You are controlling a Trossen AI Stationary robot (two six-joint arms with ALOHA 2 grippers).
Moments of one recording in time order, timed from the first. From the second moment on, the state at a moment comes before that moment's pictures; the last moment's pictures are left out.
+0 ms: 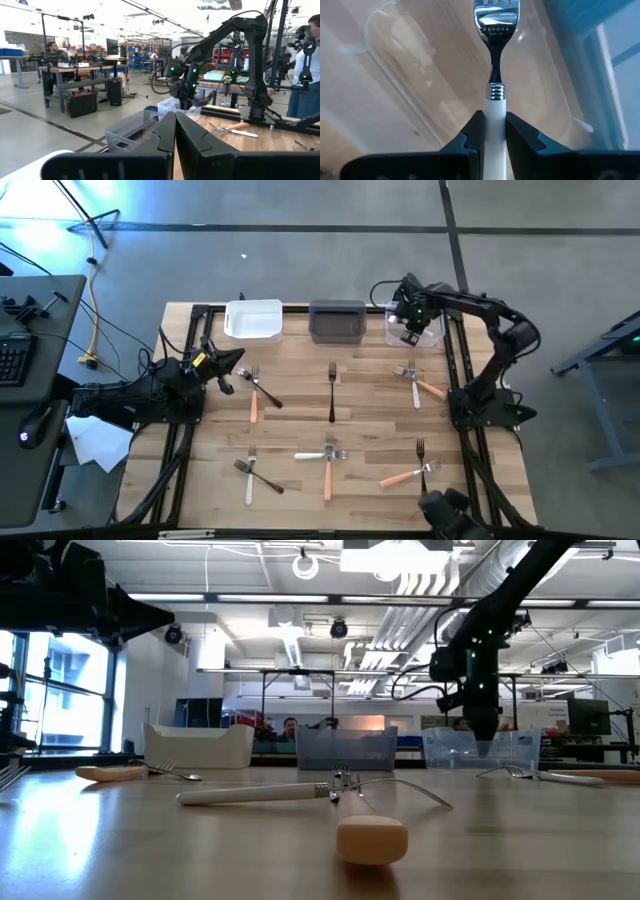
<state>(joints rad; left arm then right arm) 0.12 0.01 0.01 0.18 -0.38 0.04 -0.99 1.71 1.05 -0.76 0.14 -0.49</state>
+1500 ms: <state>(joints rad) 0.12 0.01 0.01 0.21 -0.25 0.05 -0.38 1.06 0.74 -0.46 -0.01 0.08</state>
